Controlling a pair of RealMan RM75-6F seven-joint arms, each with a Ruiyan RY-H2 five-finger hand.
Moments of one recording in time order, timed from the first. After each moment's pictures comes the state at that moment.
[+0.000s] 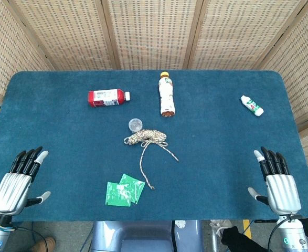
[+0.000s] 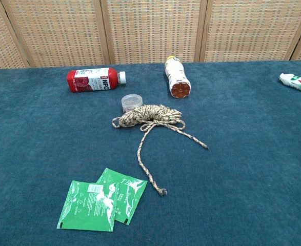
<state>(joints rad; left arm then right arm) -0.09 -1.05 0.02 -2.01 1.62 1.46 0.34 0.07 -1.17 0.07 -1.83 -1.55 1.52 -0.31</state>
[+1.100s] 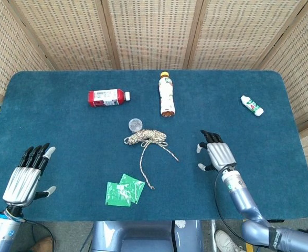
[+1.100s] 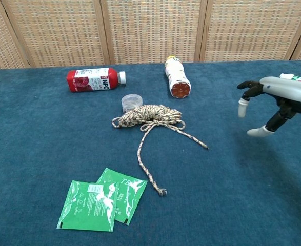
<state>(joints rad) -0.15 -1.12 -0.03 -1.99 1.50 1.39 0.44 0.56 -1.46 0.26 -1.64 -0.96 0.96 -0.41</state>
